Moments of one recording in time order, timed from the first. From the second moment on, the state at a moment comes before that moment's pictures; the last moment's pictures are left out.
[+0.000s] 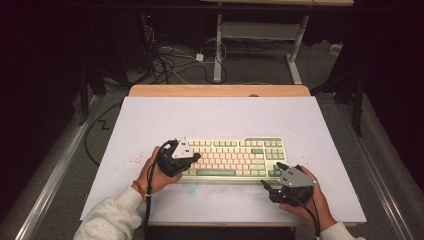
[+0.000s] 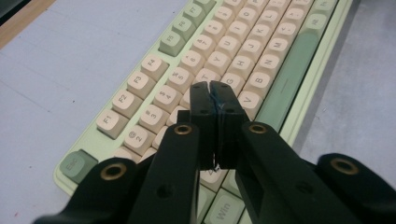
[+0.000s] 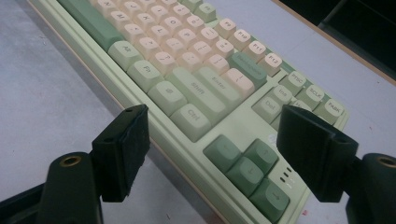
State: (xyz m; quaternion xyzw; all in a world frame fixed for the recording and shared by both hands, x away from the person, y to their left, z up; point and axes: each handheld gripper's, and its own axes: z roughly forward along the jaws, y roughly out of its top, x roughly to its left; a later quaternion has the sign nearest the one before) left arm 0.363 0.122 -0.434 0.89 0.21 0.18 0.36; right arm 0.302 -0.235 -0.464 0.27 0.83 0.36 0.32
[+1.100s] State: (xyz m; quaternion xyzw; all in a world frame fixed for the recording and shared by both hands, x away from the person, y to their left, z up) left arm 0.358 0.074 -0.442 0.92 0.14 0.14 0.34; right arm 0.303 -0.237 -0.464 0.27 0.83 0.35 0.32
